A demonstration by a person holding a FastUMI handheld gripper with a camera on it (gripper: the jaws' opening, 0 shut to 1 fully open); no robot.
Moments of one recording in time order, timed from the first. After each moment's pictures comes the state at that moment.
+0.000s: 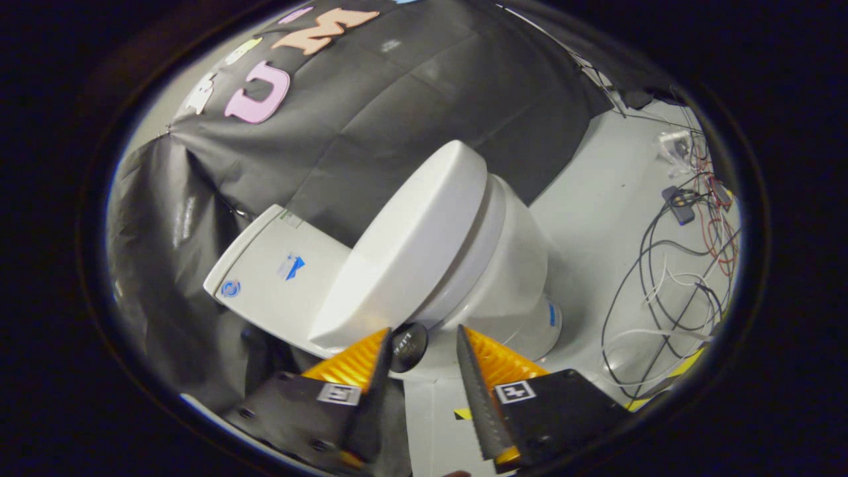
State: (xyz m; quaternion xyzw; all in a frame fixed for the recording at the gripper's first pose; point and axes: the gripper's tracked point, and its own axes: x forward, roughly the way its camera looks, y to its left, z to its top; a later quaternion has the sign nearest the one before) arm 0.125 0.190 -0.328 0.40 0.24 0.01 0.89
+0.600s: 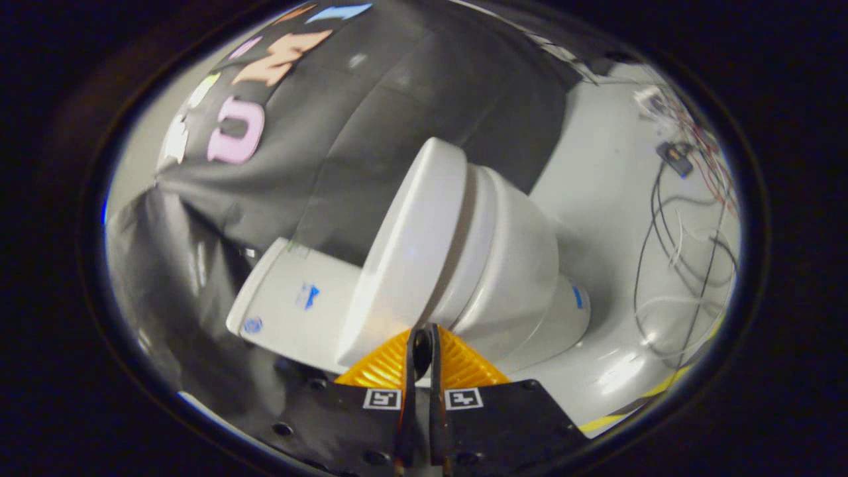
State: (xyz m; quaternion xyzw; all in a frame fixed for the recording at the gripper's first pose) arm 0.135 0.189 -0.322 0.55 0.20 -0.01 0.81
